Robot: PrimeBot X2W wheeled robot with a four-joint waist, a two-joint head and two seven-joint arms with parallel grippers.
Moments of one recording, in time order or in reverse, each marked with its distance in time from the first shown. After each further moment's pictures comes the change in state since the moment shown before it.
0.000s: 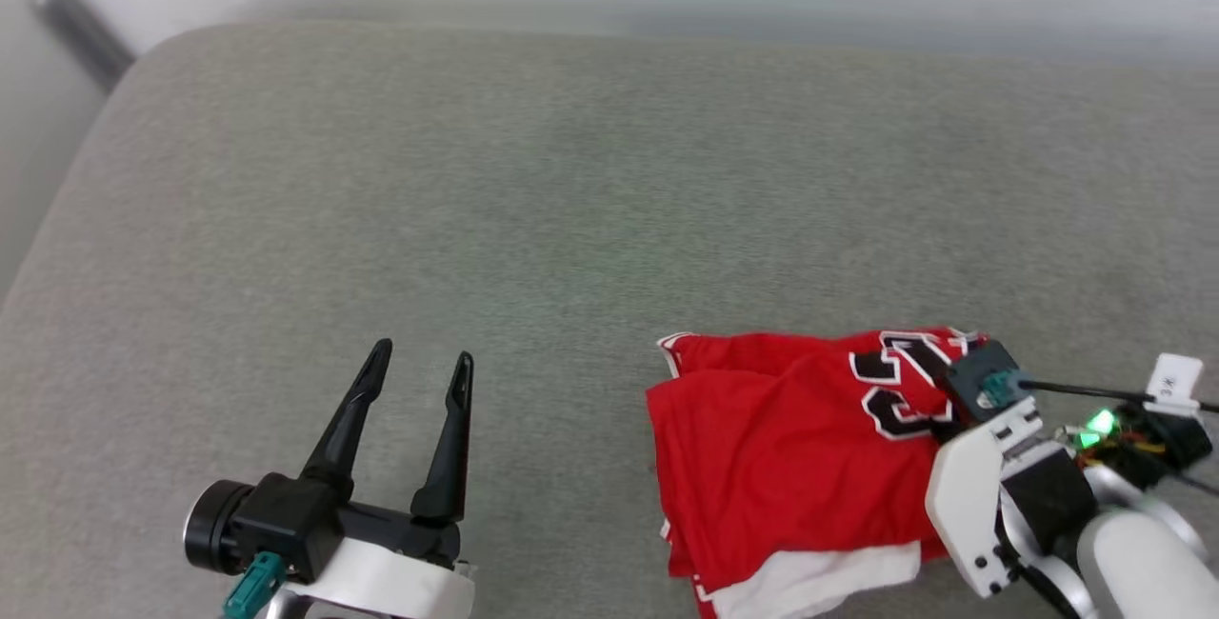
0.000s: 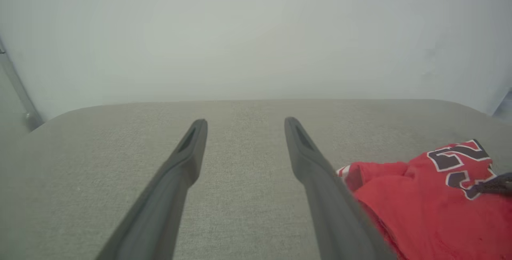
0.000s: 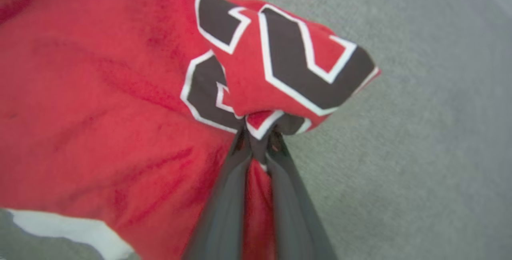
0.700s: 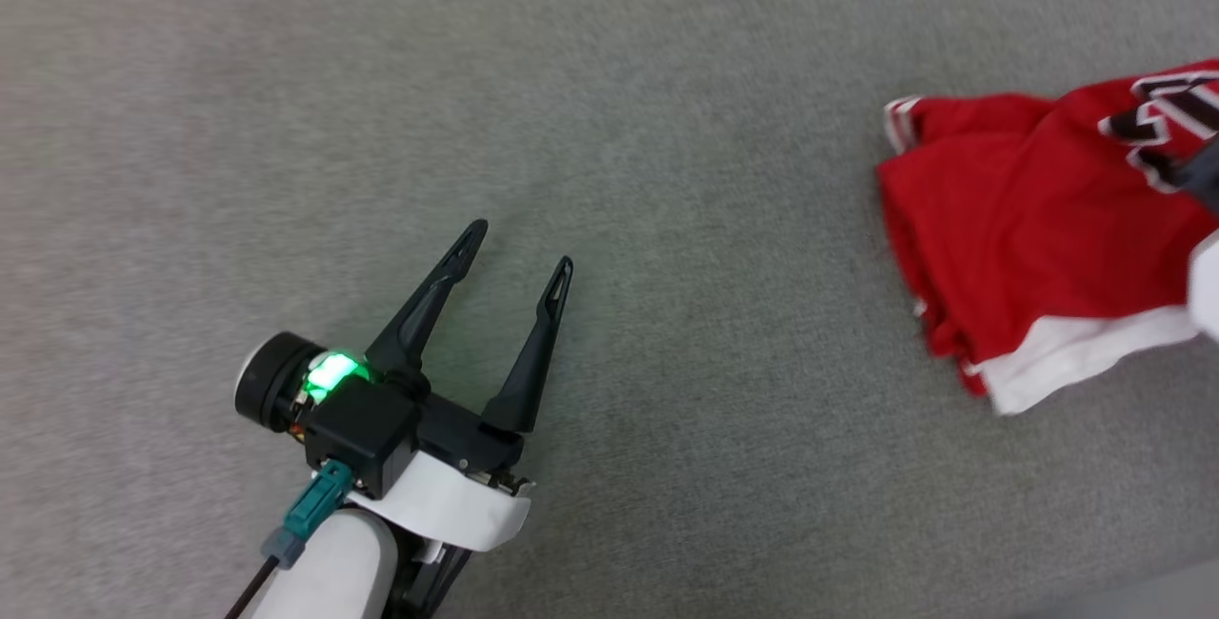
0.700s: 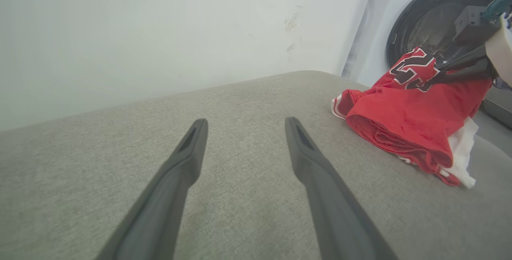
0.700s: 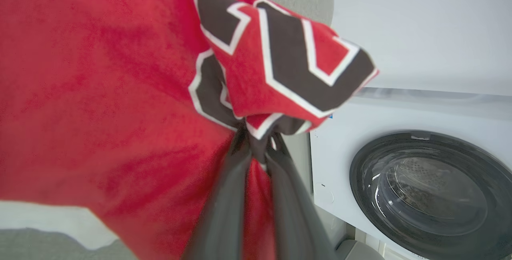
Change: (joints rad) left arm -0.230 0.092 -0.188 -0.011 0.008 0.000 0.000; right arm -0.452 -0.524 0.241 0.109 -0.008 0.000 -0.152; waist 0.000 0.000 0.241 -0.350
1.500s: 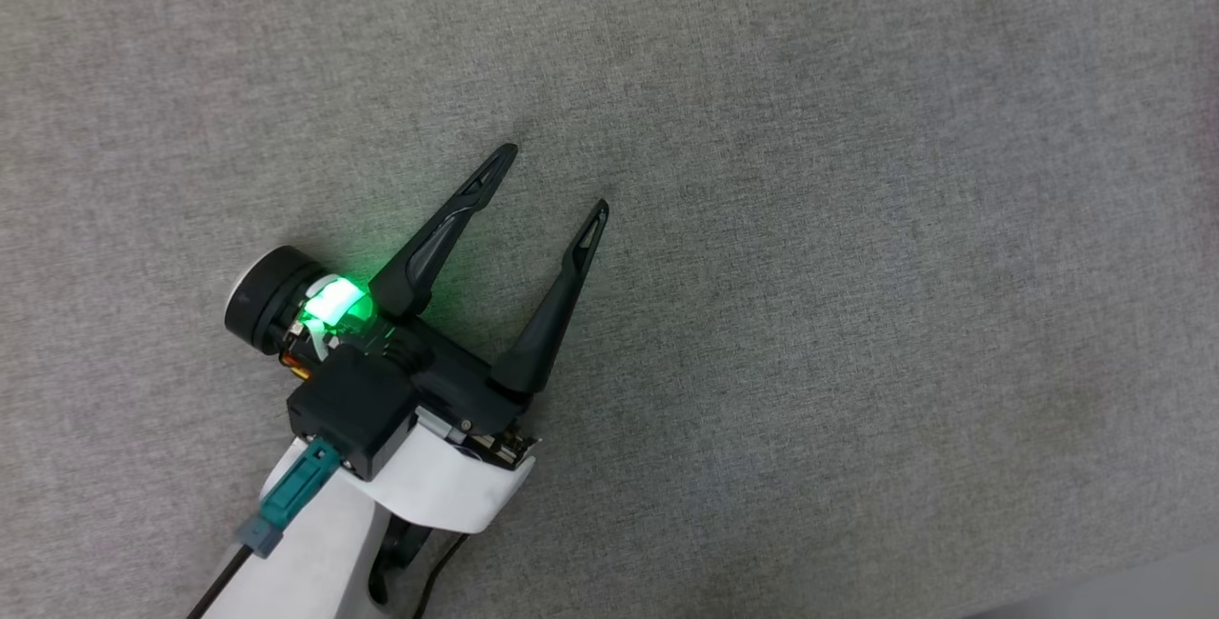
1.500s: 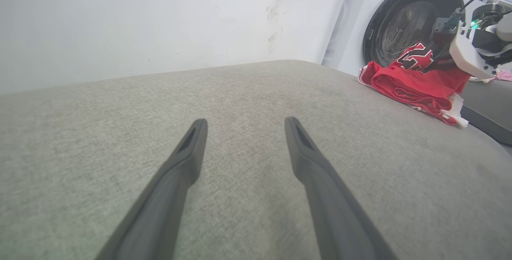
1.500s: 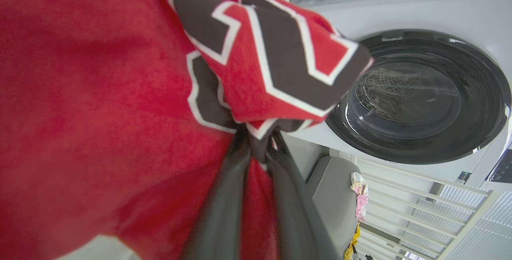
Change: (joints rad) left arm -0.133 0.074 -0.063 -0.034 0.002 -0.002 -0.004; right arm -0.075 0.005 -0.384 0.490 -0.198 0.000 -0.293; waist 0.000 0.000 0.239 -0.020
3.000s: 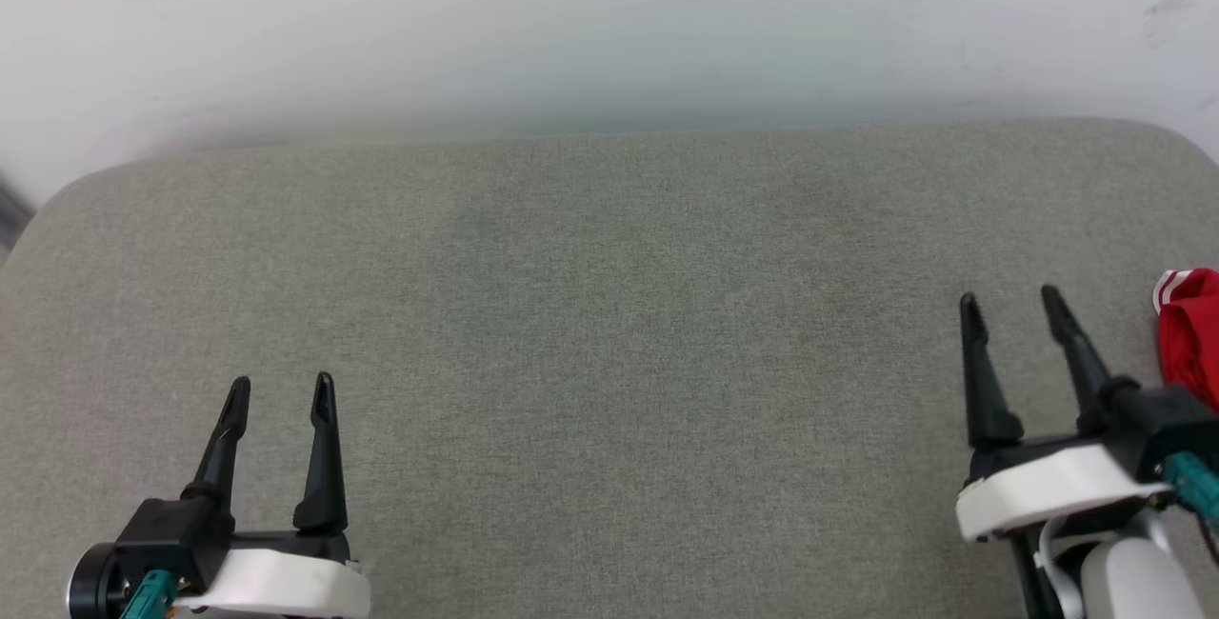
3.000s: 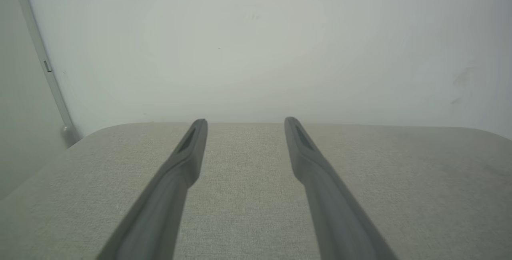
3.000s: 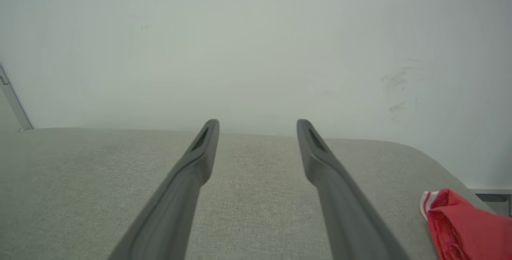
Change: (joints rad) left arm 0.391 -0.203 0.478 0.111 0.018 0.009 0.004; right arm 0.572 0.814 -0.198 -0.492 0.152 -0.001 -0.436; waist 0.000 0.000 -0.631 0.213
